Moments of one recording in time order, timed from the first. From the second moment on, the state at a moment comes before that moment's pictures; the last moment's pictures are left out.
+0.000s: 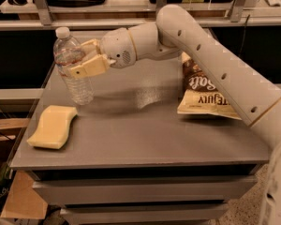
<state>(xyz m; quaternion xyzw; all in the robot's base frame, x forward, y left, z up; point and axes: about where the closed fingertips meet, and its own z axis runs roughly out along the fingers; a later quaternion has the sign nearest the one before) 0.546 0.154 0.949 -0.61 0.45 0.52 0.40</state>
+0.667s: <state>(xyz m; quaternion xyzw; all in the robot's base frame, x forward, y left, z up) 0.527 0.136 0.945 -0.60 0.44 0.51 0.42</state>
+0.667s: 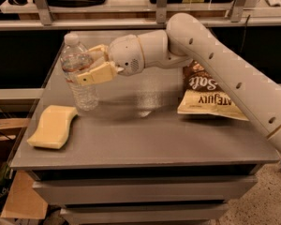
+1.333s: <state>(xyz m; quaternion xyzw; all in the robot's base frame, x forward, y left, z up) 0.530 0.131 0.939 -0.60 0.45 0.51 0.43</state>
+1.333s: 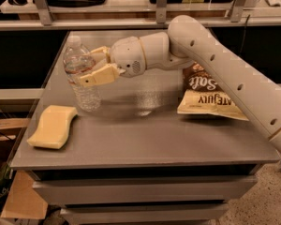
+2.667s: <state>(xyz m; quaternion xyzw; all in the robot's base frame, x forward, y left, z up) 0.540 0.124 0.933 -0.59 0.45 0.52 0.42</state>
